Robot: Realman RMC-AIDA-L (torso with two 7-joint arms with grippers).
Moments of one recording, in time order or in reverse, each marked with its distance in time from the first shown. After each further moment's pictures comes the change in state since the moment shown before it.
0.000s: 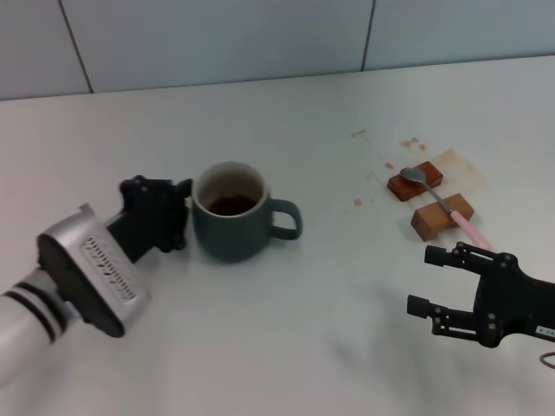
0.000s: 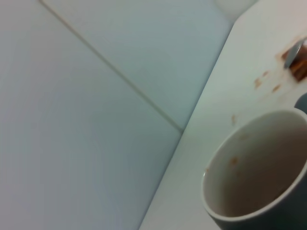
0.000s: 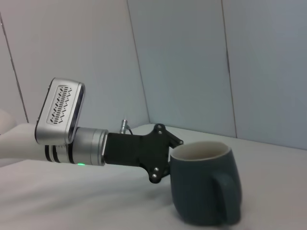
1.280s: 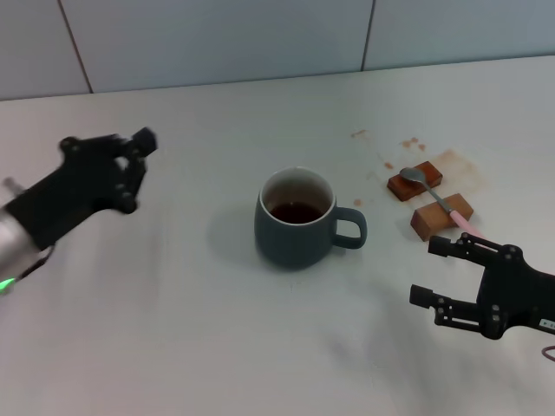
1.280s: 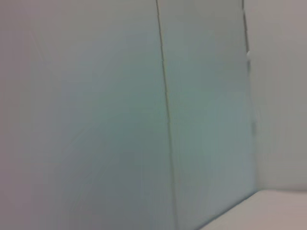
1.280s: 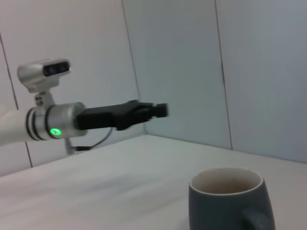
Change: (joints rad) left arm 0.087 0.024 -0.571 0.380 0.813 0.441 -1.157; right arm 0.001 0.003 0.039 -0.002 0.002 -0.025 -0.006
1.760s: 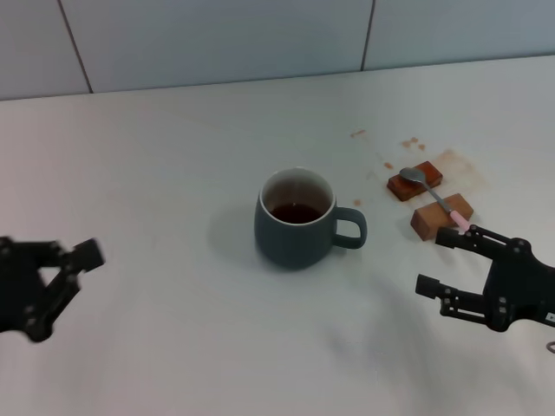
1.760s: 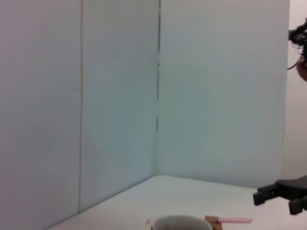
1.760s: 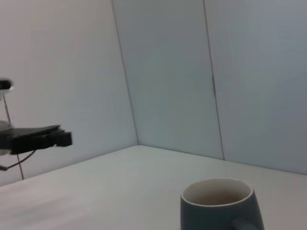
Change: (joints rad) left arm 0.213 0.053 0.202 0.225 0.028 0.387 -0.216; right arm -0.003 0.003 0.040 0.001 0.000 -0.013 0.000
